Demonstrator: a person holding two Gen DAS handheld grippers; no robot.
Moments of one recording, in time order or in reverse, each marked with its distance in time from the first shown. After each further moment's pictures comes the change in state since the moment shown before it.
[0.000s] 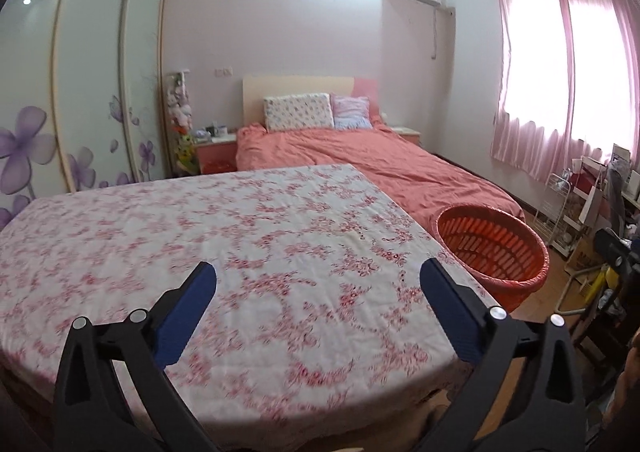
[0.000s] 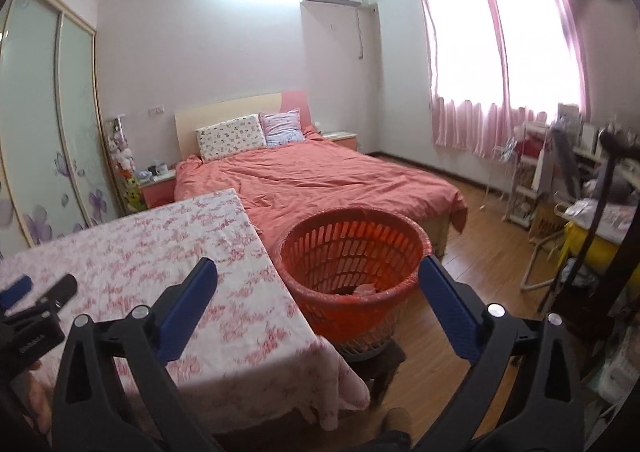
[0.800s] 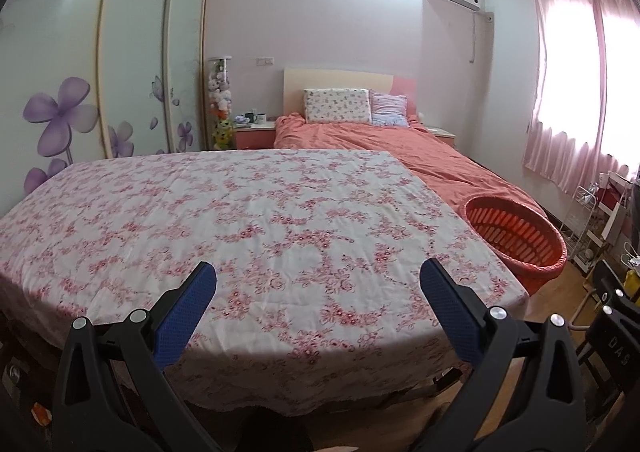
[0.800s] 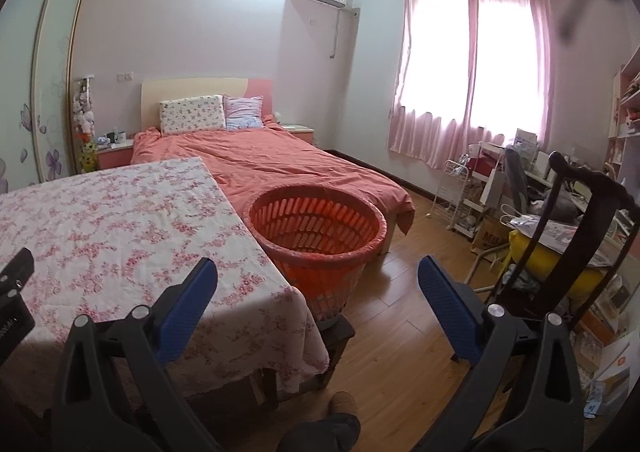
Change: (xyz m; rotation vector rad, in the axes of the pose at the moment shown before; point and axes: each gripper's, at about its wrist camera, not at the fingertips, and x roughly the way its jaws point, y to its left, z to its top) left arm -0.032 0.019 -0.045 -0.089 0.027 0.125; right arm -0.027 0.033 -0.045 -0.099 0.035 -0.191
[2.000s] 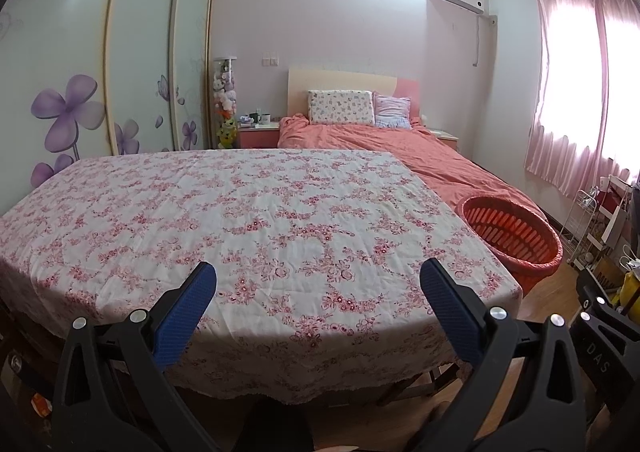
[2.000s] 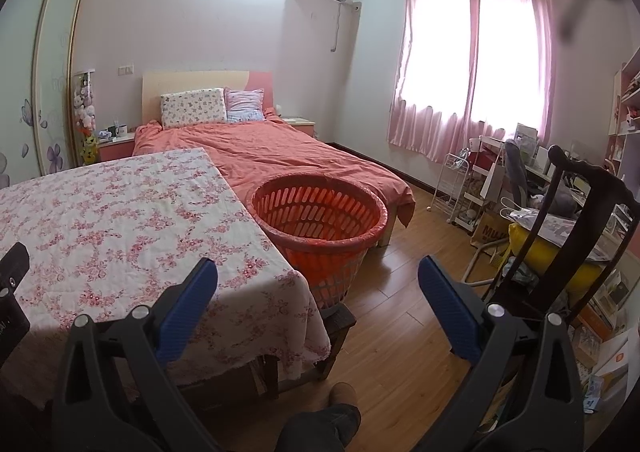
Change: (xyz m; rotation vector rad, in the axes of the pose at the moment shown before) left arm -0.017 -0.001 -0.004 -0.013 -0.005 0.009; right arm -0.007 0.001 -0.007 0.003 0.017 0.005
